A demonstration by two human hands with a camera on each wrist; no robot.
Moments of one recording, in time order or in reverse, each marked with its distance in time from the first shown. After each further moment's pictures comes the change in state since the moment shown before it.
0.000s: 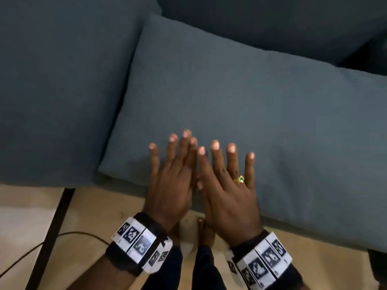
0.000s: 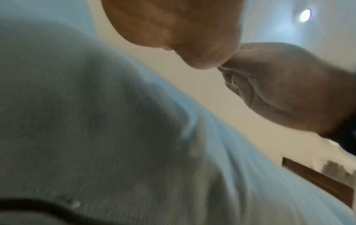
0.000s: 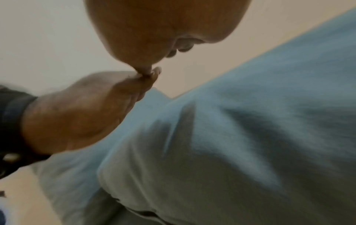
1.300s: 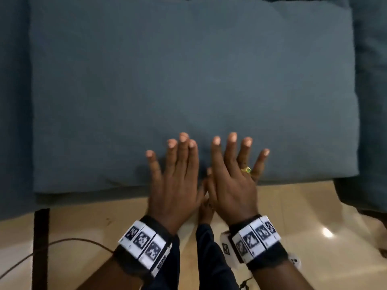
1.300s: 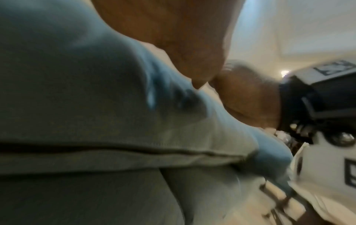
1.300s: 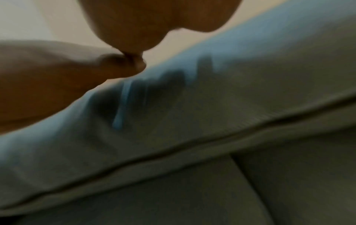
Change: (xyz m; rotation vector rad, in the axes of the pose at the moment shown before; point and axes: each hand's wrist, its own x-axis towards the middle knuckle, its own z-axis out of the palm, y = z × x) left_hand -0.020 0.094 0.061 0.213 -0.113 0.215; right_hand -0.085 0.060 0.018 -0.112 0.176 0.343
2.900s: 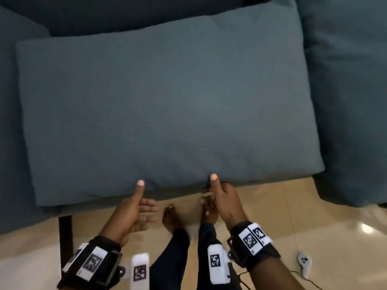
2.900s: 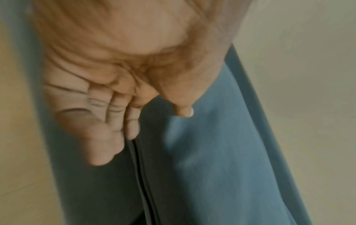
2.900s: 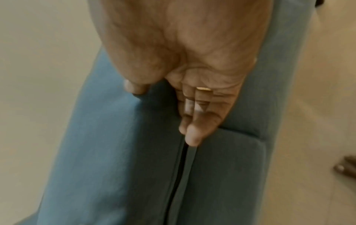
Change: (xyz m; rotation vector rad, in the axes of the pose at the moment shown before) left_hand 0.002 0.007 -0.055 -1.082 -0.658 -1.245; right_hand -0.041 0.086 -0.010 1.233 -0.505 1.159
